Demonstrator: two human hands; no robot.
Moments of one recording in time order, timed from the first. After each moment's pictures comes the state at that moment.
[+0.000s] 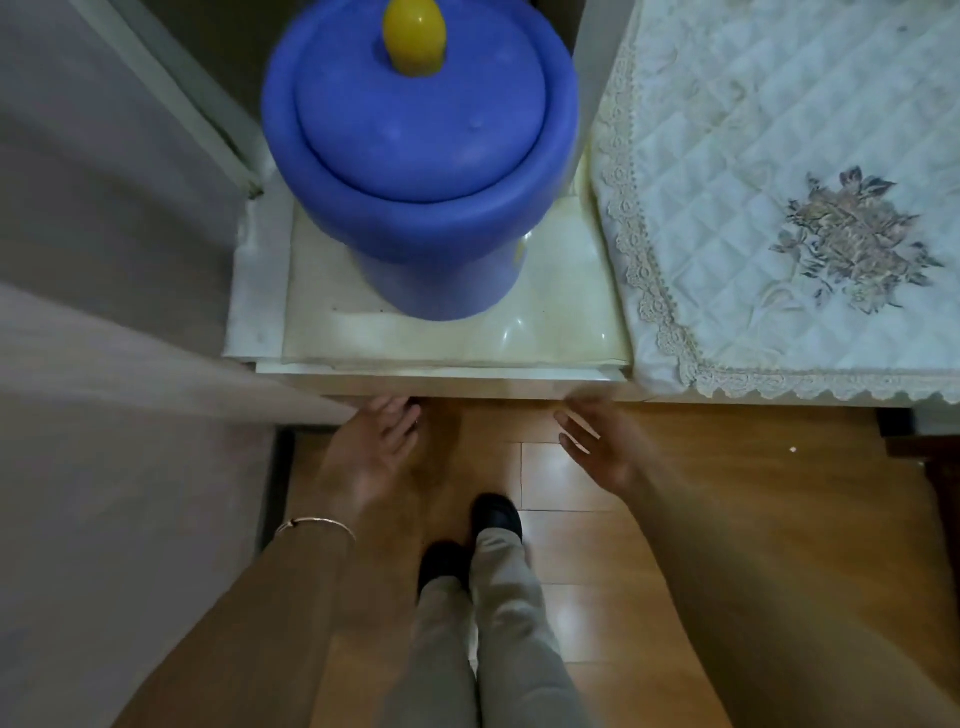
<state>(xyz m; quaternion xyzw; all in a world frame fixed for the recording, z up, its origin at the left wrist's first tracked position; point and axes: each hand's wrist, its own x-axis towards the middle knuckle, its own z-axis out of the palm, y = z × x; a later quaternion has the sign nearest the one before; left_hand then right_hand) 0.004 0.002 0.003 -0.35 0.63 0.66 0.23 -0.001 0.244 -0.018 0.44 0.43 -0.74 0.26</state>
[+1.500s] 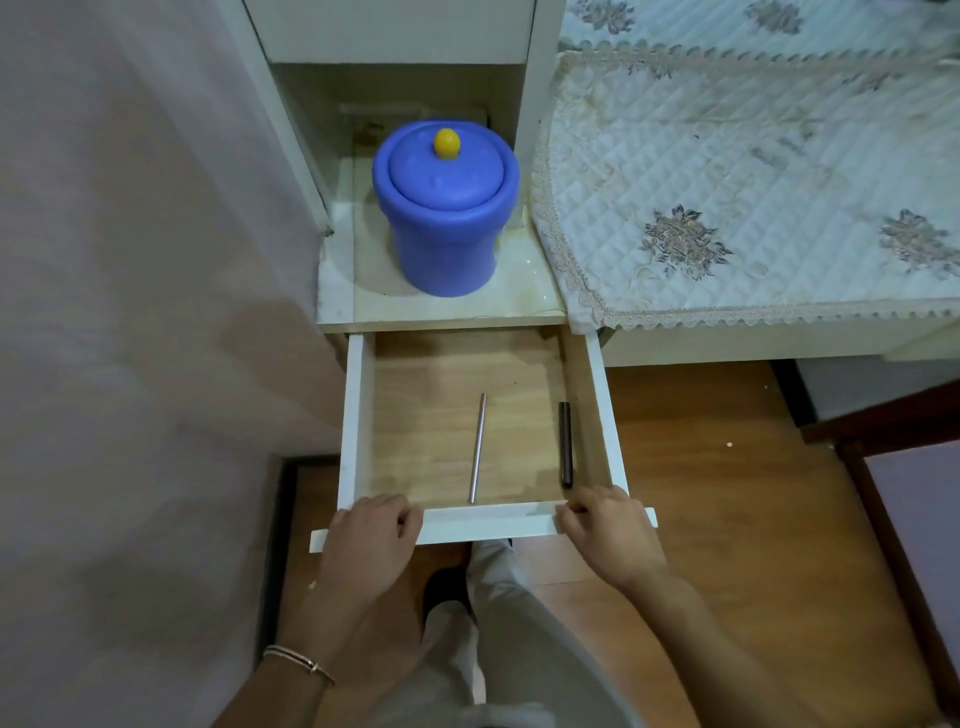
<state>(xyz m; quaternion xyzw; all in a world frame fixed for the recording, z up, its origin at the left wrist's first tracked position) 0.181 -0.026 0.101 0.01 0.96 0.20 0.20 0.194 0.221 0.108 0.07 0.96 -0.20 0.18</state>
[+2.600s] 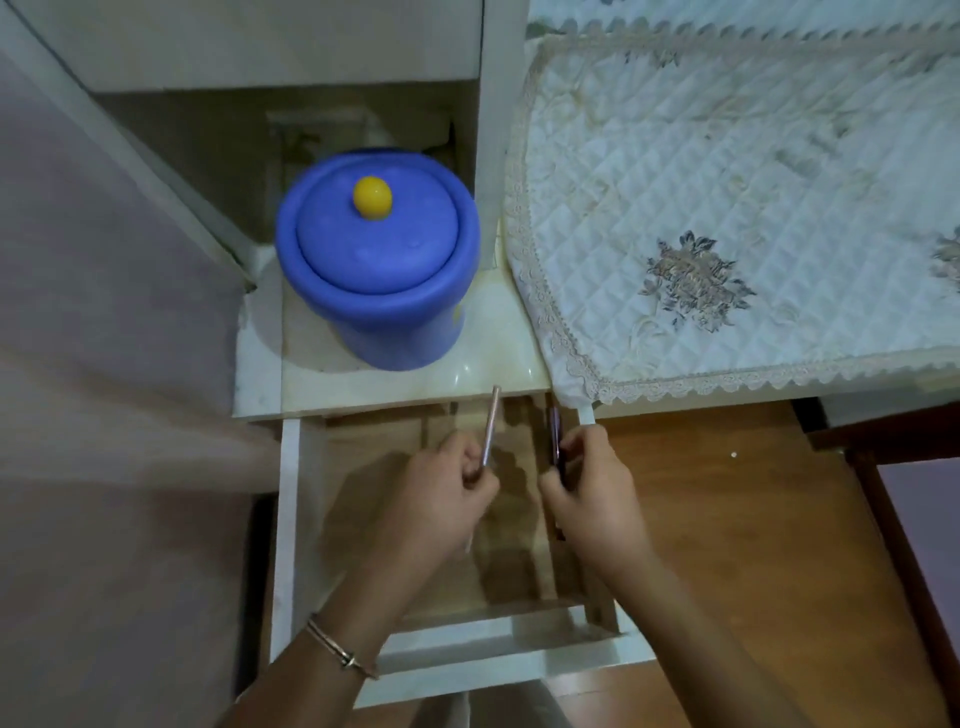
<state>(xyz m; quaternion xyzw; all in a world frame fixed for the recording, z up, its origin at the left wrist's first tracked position) 0.035 0.078 0.135 -0.01 0.91 0.37 0.21 0.062 0.226 0.131 0.19 0.89 -0.40 0.12</state>
